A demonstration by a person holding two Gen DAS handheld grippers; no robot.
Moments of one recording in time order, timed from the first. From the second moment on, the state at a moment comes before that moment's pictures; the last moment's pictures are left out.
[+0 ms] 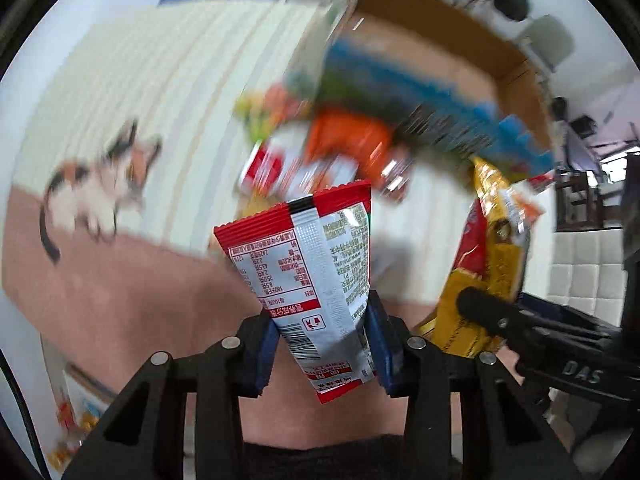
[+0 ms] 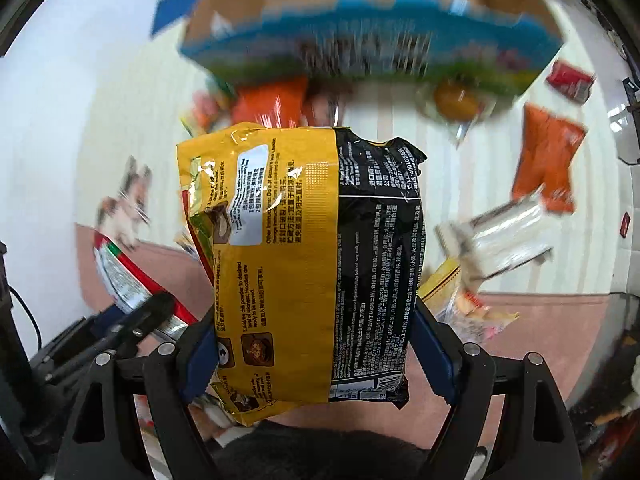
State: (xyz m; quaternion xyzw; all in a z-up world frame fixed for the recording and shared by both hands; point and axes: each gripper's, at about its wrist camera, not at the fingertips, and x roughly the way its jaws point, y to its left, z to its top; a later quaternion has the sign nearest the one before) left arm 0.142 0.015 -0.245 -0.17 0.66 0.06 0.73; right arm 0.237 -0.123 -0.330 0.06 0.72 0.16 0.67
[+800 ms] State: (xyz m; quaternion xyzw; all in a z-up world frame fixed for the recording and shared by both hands) left arm 0.513 0.005 -0.289 -0.04 0.72 -0.05 0.69; right arm 0.505 -0.142 -0.375 0.03 0.69 0.09 0.71
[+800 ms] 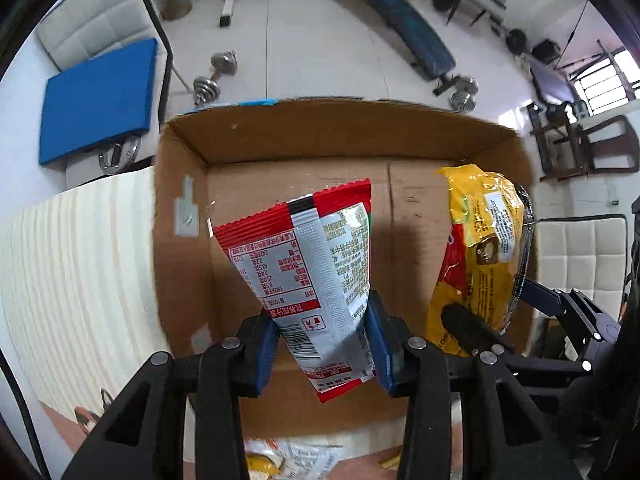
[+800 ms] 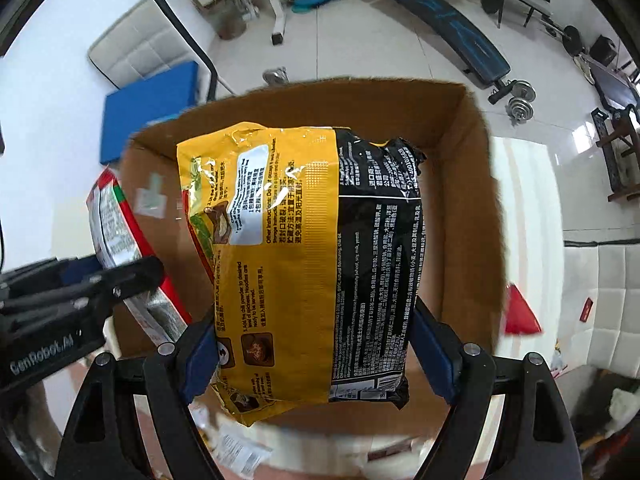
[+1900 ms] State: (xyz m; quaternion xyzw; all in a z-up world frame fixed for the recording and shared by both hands) left arm 0.478 -0.005 -0.238 -0.03 0.62 -0.02 0.78; right arm 0.461 -0.122 -0.343 0.01 0.65 0.10 0.76
